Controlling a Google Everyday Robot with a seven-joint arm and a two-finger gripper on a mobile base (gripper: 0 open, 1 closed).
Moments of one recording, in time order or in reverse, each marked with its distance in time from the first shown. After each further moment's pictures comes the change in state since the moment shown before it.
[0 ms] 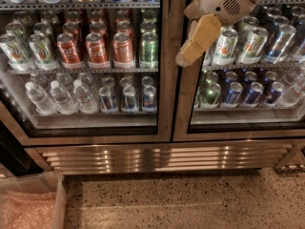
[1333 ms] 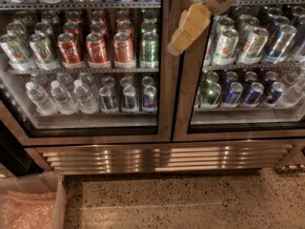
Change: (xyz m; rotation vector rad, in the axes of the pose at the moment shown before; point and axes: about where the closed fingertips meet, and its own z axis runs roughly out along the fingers) arm -0.016 -0.029 0.006 0.057 0.045 -0.008
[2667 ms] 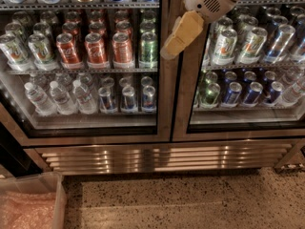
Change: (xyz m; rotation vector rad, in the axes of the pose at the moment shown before) arm -0.002 0.006 0.019 -0.012 -0.043 0.052
